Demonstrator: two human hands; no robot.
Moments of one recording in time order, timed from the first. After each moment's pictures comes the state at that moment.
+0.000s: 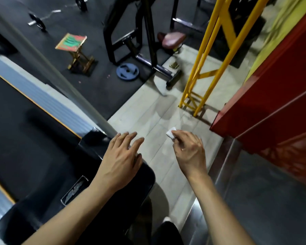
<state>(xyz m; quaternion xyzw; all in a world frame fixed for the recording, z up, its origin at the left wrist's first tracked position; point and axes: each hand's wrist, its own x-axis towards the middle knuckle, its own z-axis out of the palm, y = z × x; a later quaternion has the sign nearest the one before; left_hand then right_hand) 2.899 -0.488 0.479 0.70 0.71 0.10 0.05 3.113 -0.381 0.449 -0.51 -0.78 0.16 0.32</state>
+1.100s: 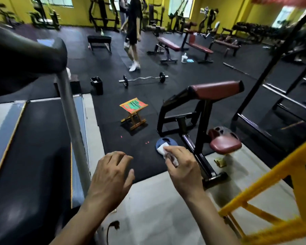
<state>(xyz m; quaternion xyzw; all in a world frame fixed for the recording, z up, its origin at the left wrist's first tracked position) 2.763 -0.111 0.595 0.40 0.88 0.20 -0.13 2.872 0.096 0.587 -0.18 -0.89 0.25 0.34</state>
